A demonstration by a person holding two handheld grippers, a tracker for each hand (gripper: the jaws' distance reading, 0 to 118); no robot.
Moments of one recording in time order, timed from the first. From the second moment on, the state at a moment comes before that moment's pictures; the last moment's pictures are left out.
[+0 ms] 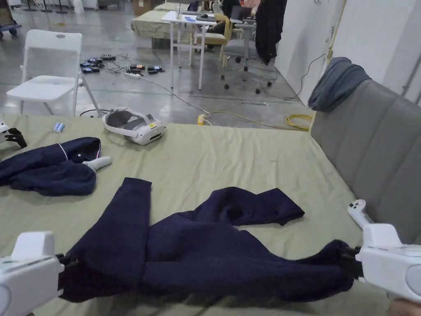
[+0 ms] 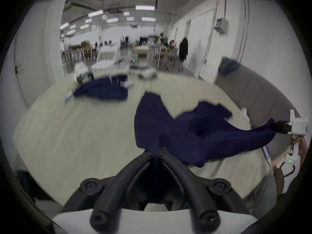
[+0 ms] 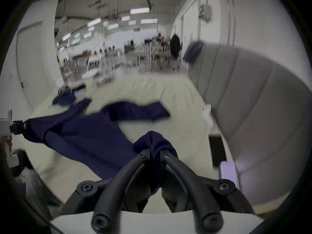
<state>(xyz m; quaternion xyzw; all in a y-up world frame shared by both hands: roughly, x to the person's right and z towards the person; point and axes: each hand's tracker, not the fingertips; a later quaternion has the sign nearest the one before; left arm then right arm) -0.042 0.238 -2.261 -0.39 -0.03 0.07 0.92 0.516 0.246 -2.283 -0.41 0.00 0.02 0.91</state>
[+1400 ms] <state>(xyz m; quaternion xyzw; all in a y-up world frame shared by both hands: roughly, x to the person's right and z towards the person) 0.096 0.212 -2.498 -0.43 -0.18 -0.02 0.88 0.521 0.128 -2.287 -0.57 -0.05 -0.02 0.82</state>
